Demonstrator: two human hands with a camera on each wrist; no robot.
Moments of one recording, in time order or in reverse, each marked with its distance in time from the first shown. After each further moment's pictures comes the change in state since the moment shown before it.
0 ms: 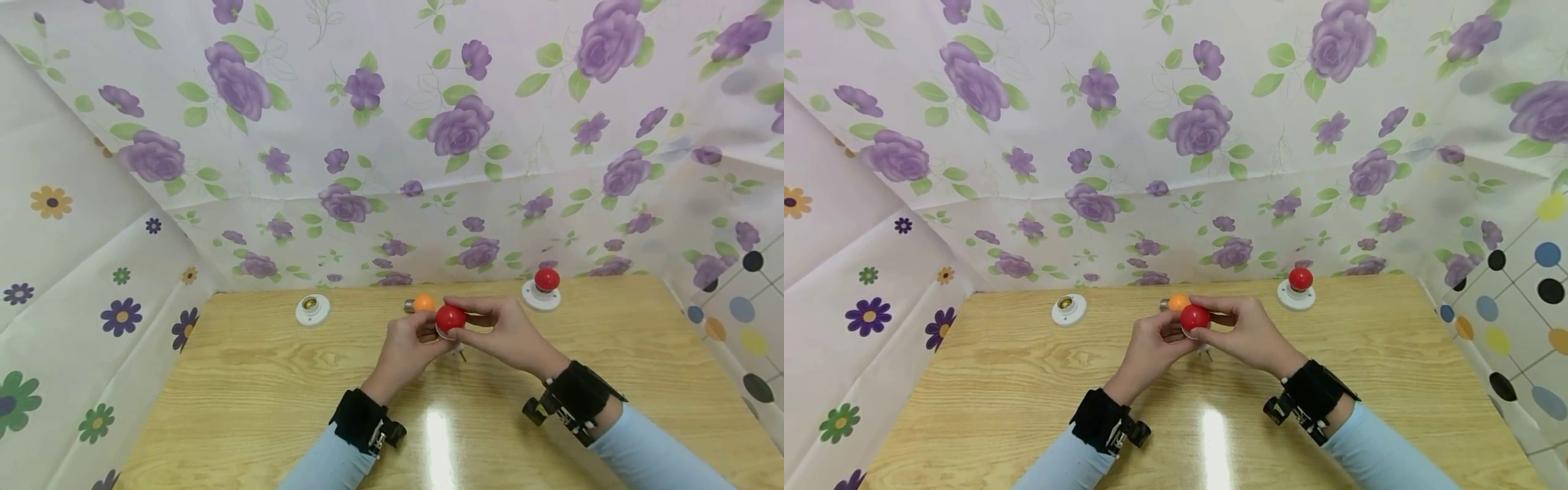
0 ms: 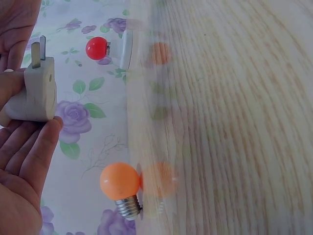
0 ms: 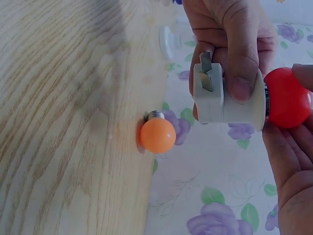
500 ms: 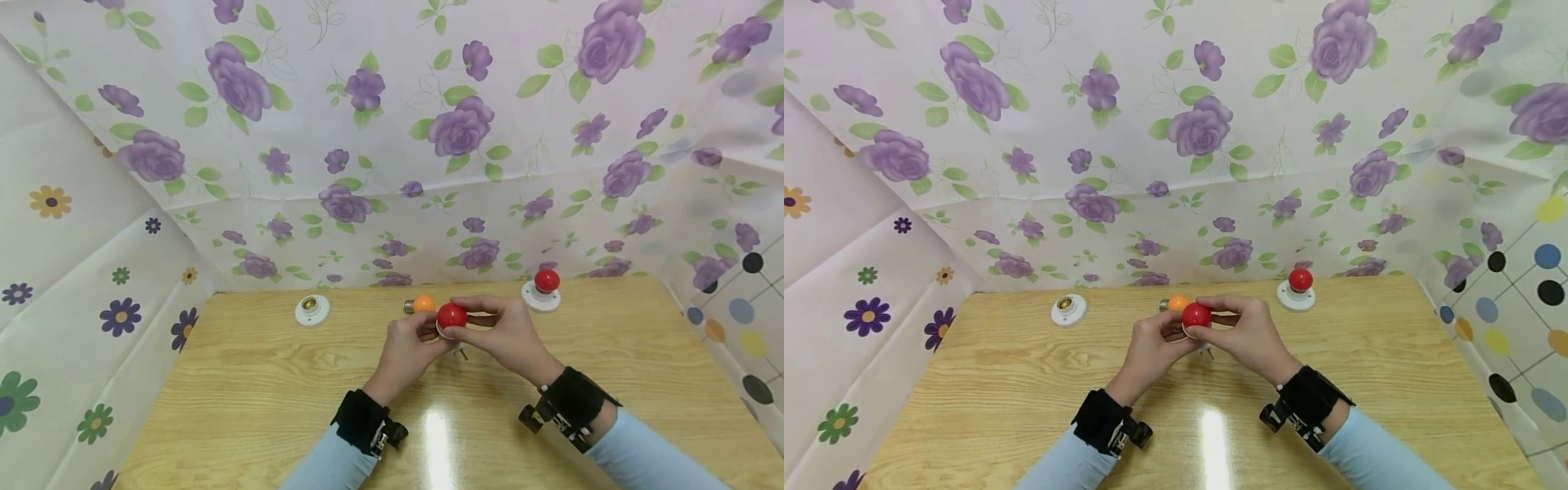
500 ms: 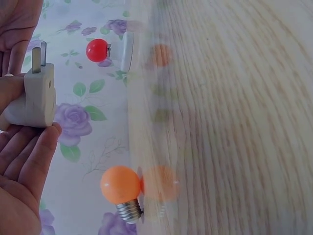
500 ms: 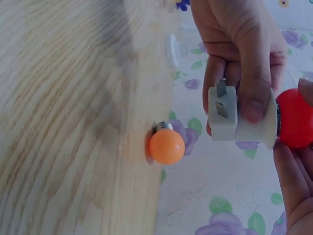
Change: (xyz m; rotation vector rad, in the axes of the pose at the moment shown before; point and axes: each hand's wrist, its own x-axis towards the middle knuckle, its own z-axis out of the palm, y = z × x) left_hand 0.000 -0.001 0.002 0.027 0.024 0.023; right_hand -0.002 0.005 0.010 0.065 0.187 0.027
